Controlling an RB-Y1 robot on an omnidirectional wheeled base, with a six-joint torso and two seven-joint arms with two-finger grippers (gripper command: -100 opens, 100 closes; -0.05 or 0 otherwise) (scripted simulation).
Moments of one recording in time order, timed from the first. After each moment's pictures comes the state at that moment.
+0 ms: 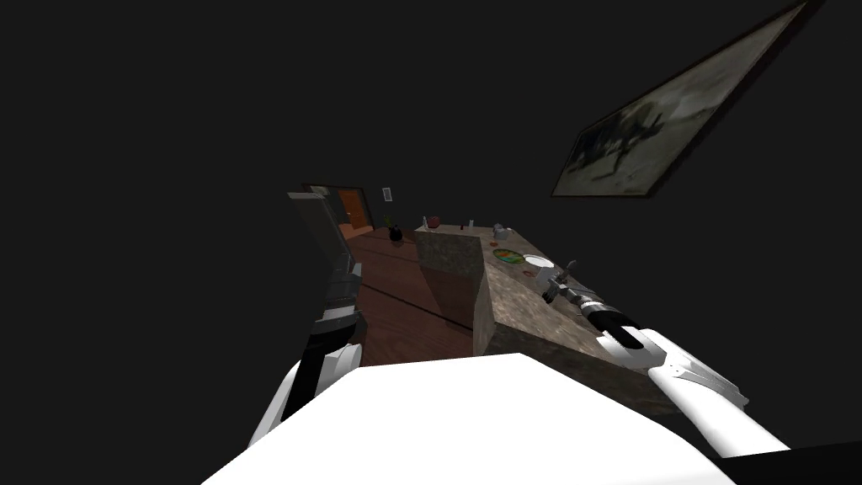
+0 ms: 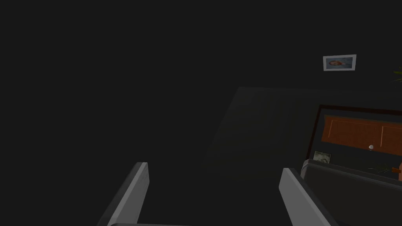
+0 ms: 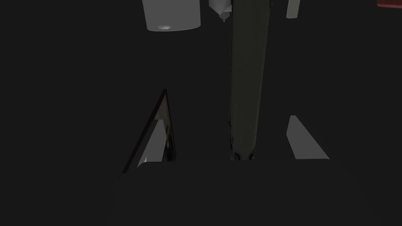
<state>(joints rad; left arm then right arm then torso) 0.47 0.03 0.02 -2.32 -0.06 -0.35 -0.06 0.15 -0.75 -0.44 -1.06 0.33 -0.33 0.53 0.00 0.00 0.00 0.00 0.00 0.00</state>
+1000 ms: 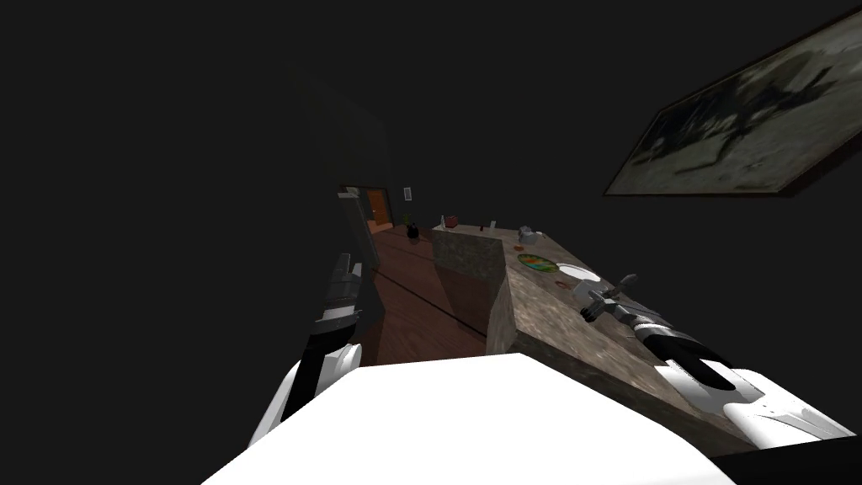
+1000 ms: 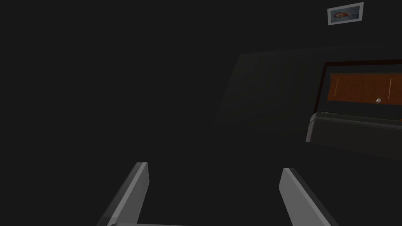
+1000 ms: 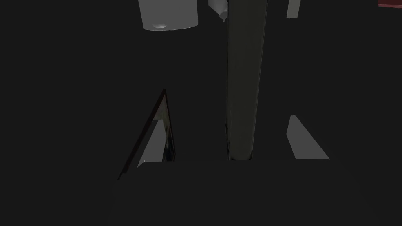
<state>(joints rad) 0.47 0.03 0.03 -2.32 -0.06 -0.35 -0.06 0.18 -0.83 -0.57 -0.78 0.27 -0.47 0.56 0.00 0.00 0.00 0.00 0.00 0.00</state>
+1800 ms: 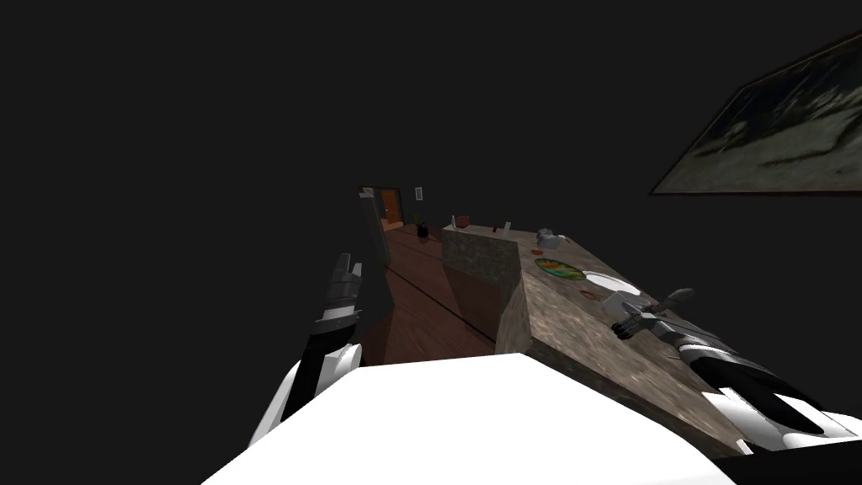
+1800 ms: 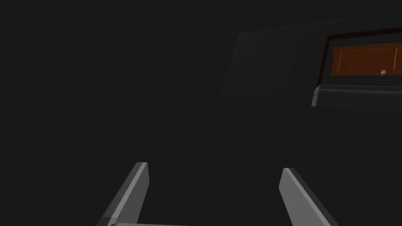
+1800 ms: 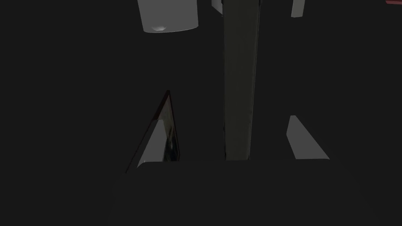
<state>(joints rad) 0.47 0.03 0.03 -2.32 -0.06 -0.35 -0.06 0.15 -0.89 -0.65 -0.53 0.25 -0.58 0.58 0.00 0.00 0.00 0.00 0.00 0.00</state>
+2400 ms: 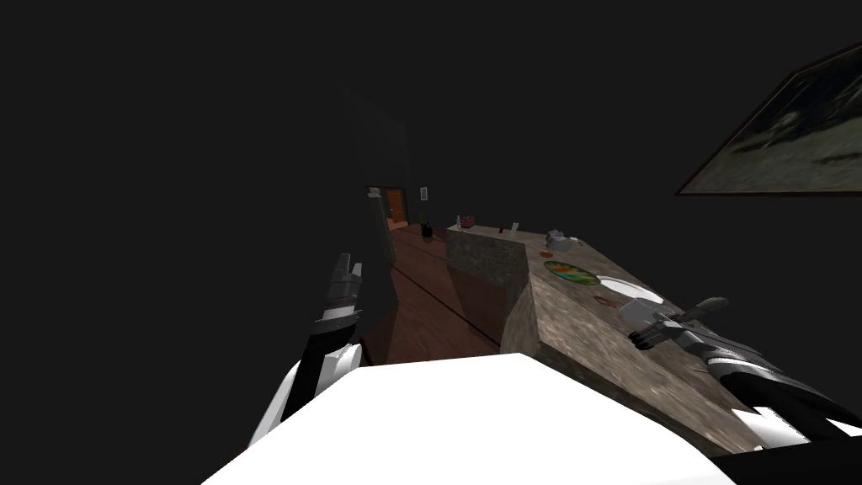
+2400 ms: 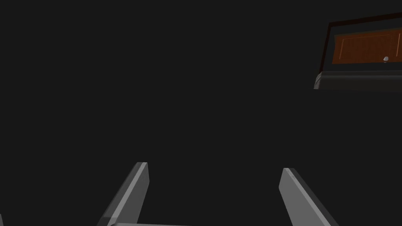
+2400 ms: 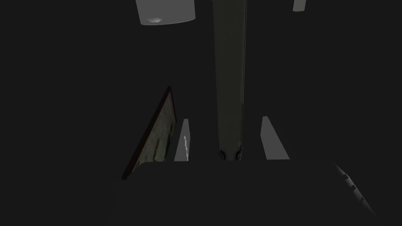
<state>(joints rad) 0.47 0.03 0.03 -2.32 -0.06 -0.35 -0.06 0.17 -0.91 -0.69 -0.47 0.23 -0.62 0.58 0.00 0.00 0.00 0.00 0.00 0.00</state>
